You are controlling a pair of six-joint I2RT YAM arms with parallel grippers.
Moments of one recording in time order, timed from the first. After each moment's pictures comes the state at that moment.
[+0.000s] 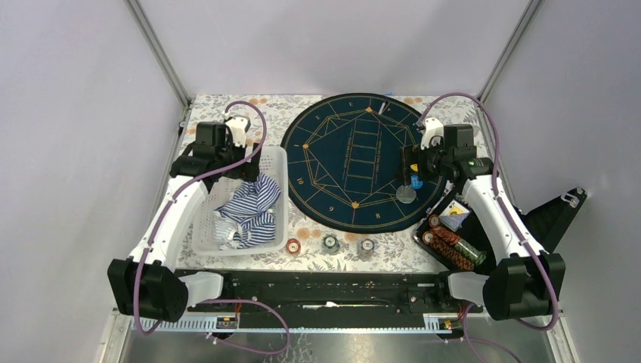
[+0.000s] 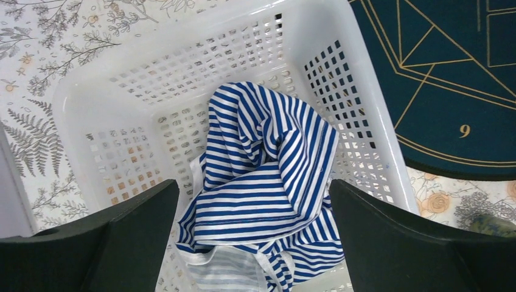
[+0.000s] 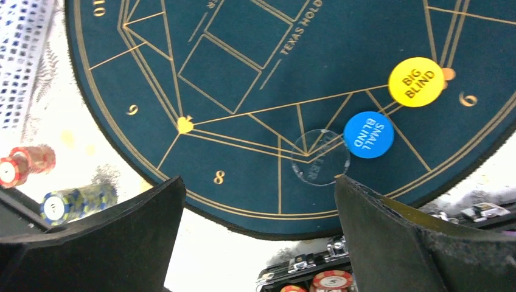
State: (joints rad) left arm -0.14 1.20 1.10 -0.67 0.11 0.09; right arm 0.11 1.23 1.02 -0.58 -0.40 -0.09
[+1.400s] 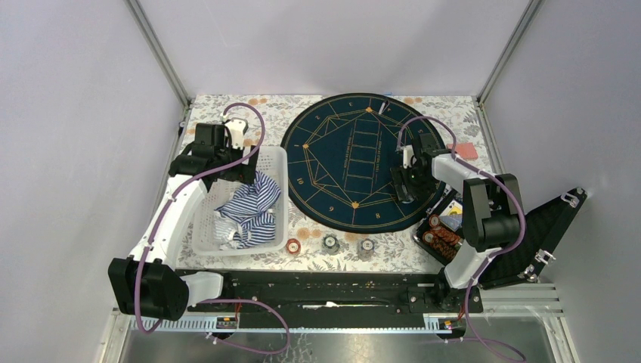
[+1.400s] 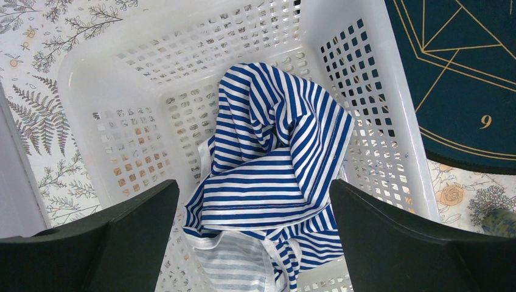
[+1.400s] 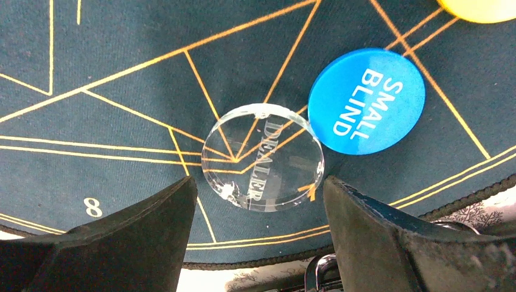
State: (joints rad) left arm -0.12 1.22 1.12 -0.74 0.07 0.10; right arm 0.16 1.74 1.05 -0.59 -0.12 -0.11
